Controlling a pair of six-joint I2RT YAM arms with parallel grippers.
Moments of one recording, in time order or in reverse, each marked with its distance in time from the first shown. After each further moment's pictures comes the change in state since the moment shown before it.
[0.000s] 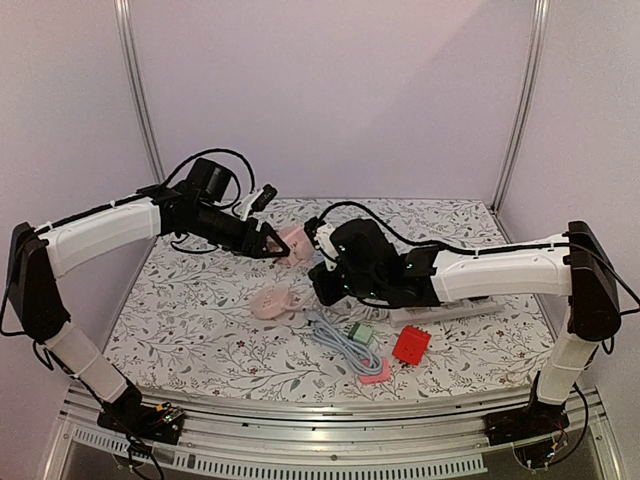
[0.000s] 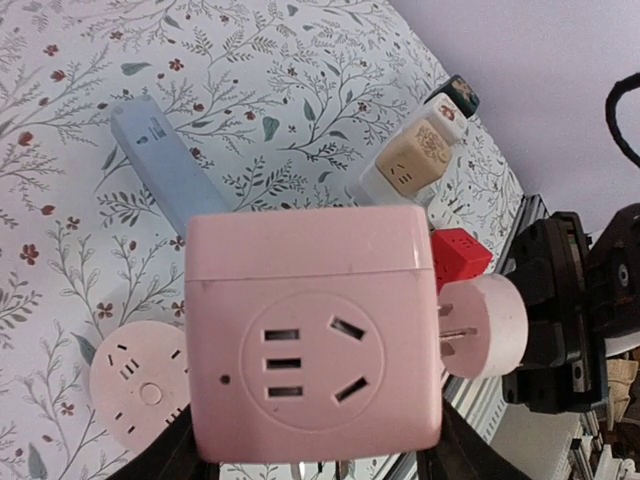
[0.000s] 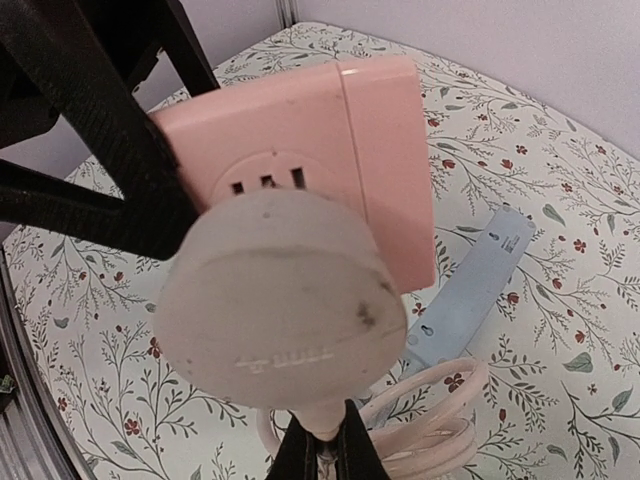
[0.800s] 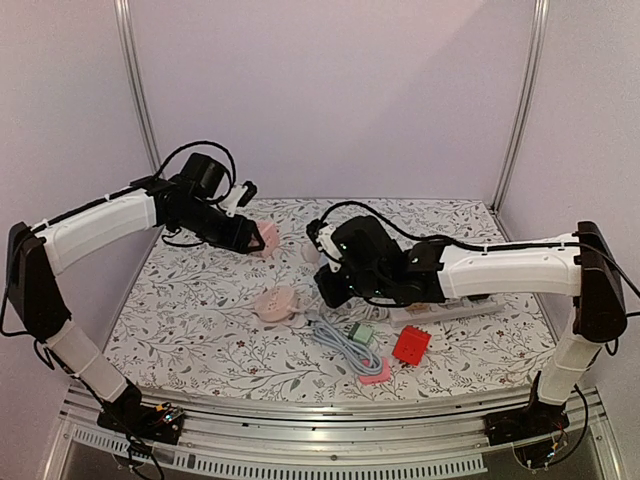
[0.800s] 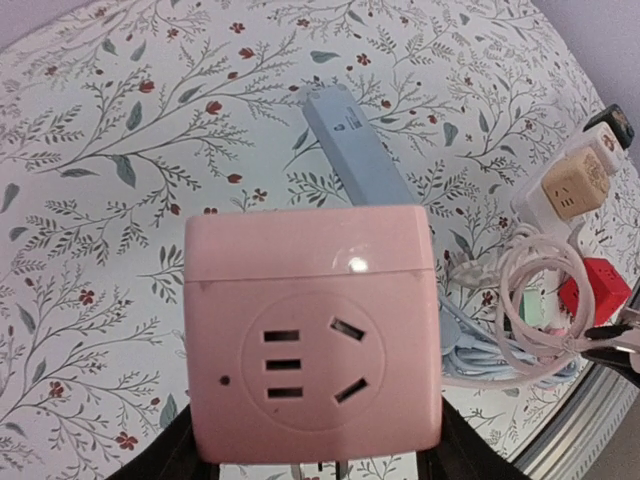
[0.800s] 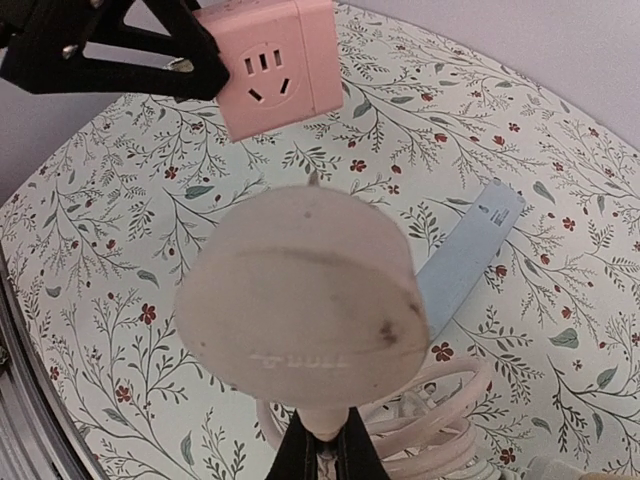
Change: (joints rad) left arm 0.014 0.006 0.063 -0.153 -0.382 0.073; right arm 0.008 -0.024 0.015 -0.121 0.000 -0.010
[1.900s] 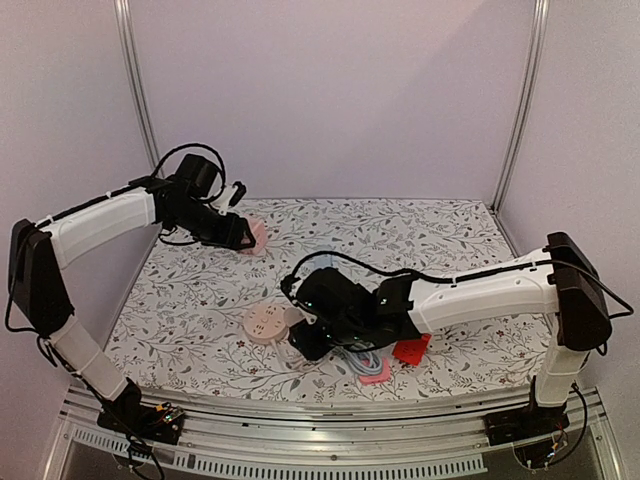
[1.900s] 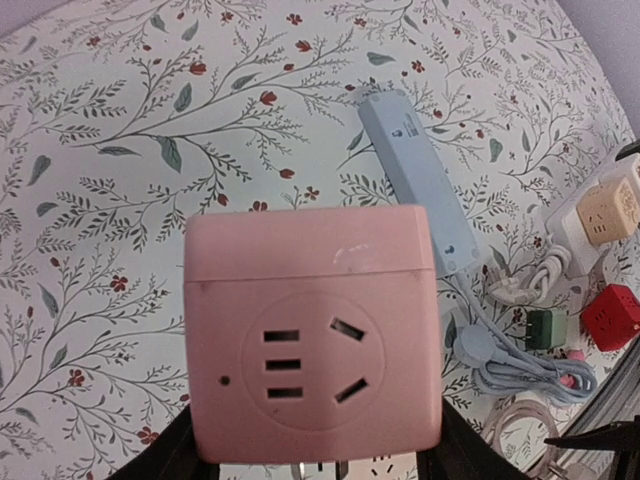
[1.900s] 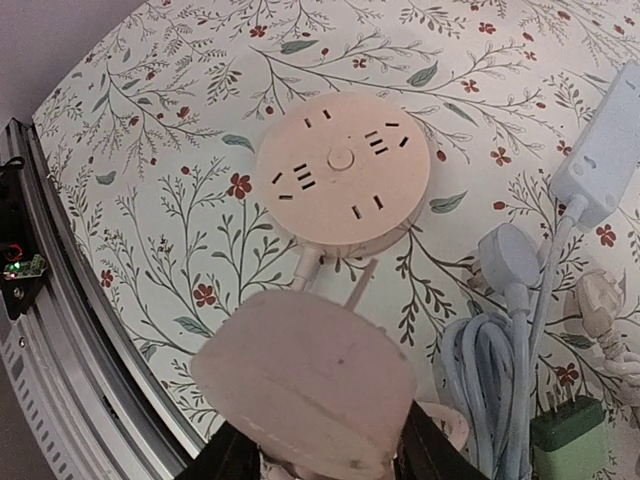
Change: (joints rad) left arm 0.089 0.022 0.000 0.002 -0.018 -0.018; right arm 0.167 0.106 0.029 -0.121 -0.075 0.186
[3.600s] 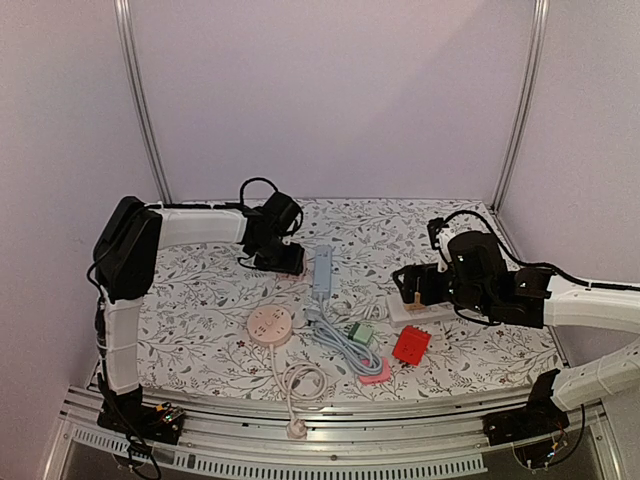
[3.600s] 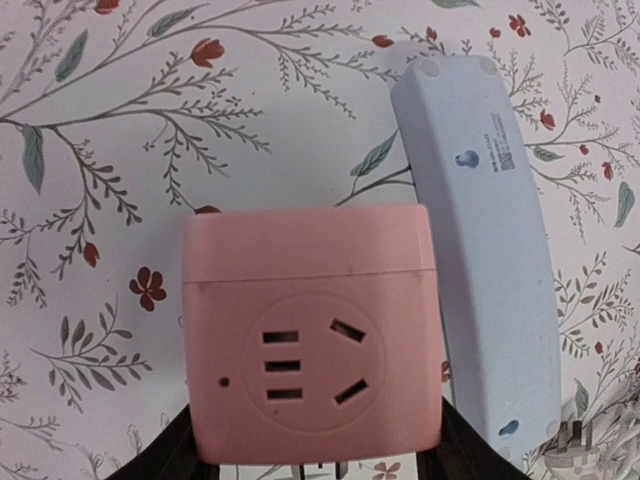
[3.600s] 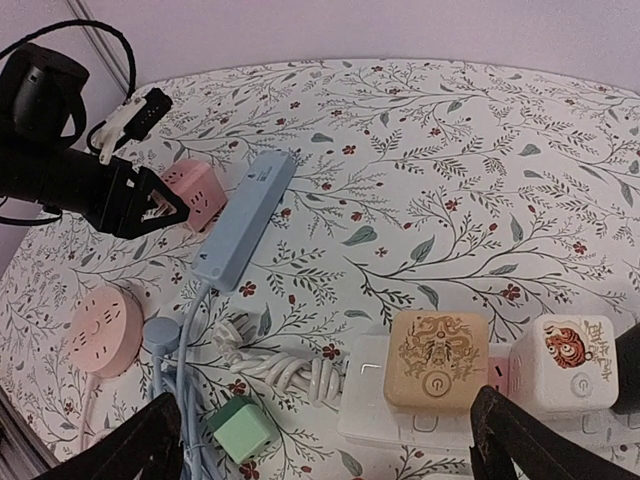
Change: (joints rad) left arm -0.223 0.519 0.229 0.141 -0.296 -0.264; right arm -0.375 -0.705 -0.596 0.170 0.171 0.039
